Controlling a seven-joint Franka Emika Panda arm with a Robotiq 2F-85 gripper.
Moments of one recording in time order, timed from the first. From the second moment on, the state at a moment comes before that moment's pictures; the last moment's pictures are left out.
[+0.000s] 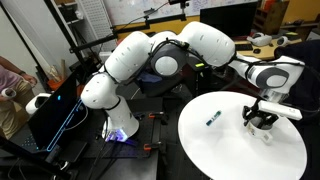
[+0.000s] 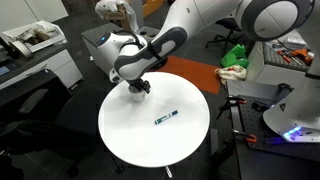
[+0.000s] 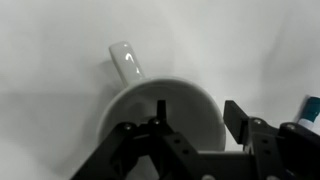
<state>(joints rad) -0.05 0.95 0.06 -1.24 -0.25 1.90 -1.20</state>
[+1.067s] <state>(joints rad) -0.05 0.97 0.06 -1.17 -0.25 1.87 -1.20</state>
